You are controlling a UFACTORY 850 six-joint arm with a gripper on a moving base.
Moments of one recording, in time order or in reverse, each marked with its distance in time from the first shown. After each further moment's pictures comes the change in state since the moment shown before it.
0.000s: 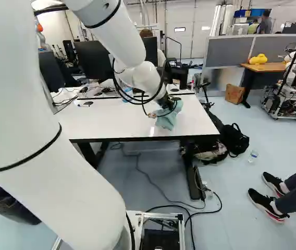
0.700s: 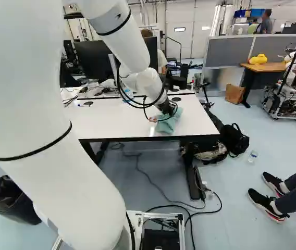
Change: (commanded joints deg) arm 0.0 -3.8 -0.6 0.0 0.0 0.0
